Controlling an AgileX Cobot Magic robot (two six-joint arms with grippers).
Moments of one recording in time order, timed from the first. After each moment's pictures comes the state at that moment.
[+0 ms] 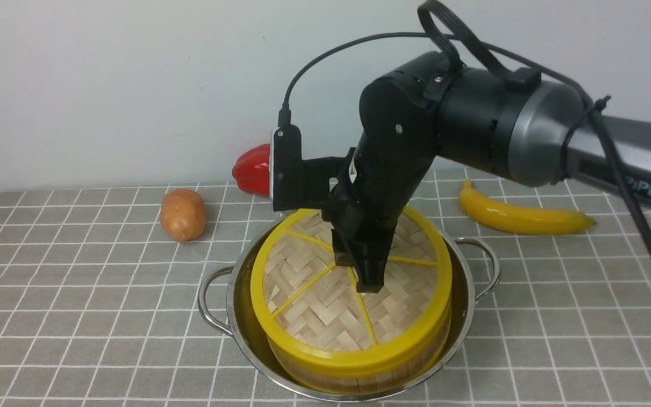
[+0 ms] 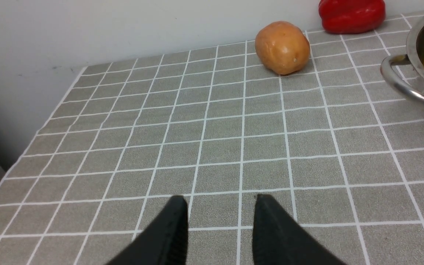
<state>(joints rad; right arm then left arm) 0.71 2.03 -1.77 0.04 1.10 -0.80 0.05 0.00 0.01 0.14 0.40 0.03</state>
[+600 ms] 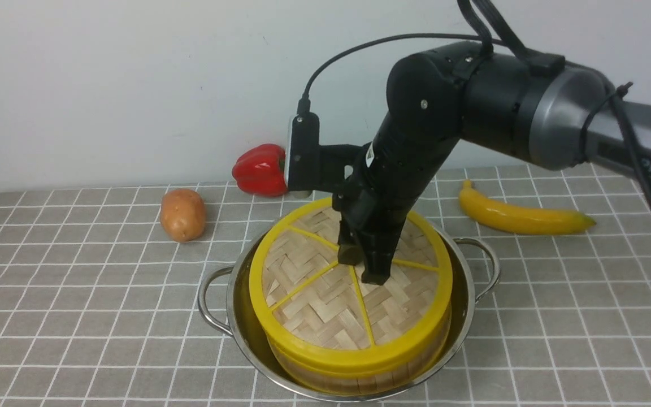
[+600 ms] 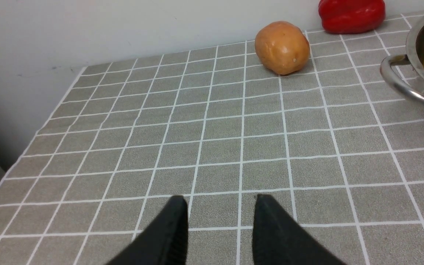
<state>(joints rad) 0.66 2.03 -1.77 0.19 1.11 -0.87 0.05 0.00 0.01 0.14 0.40 0.03</state>
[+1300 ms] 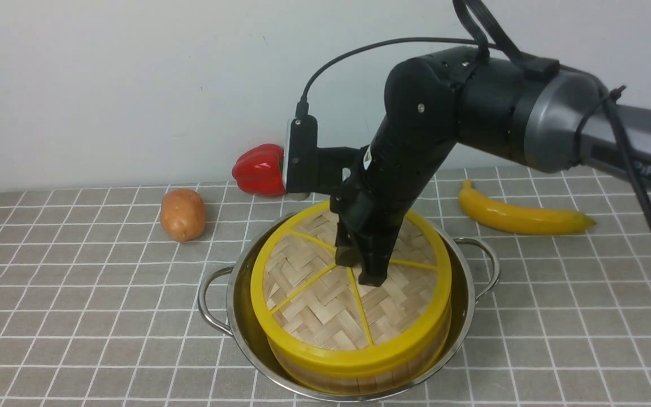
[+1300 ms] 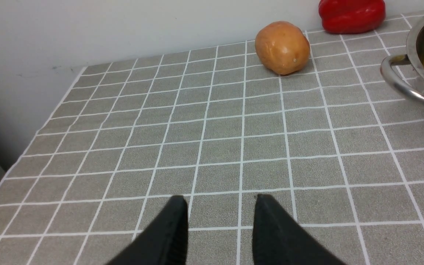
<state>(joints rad) 0.66 2.04 -1.77 0.19 1.10 -0.87 0.05 0.00 0.01 0.14 0.40 0.03</state>
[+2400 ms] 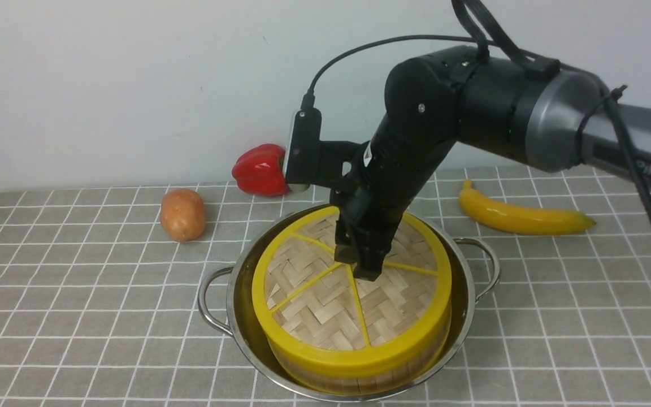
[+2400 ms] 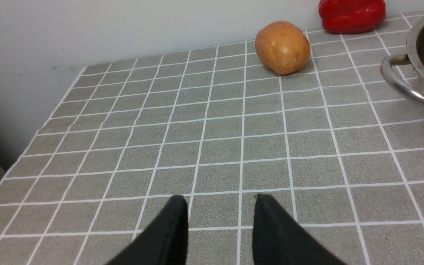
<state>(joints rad) 0.66 2.01 -1.77 0.16 1.08 -0.79 0.05 0.00 0.01 0.14 0.40 0.03</state>
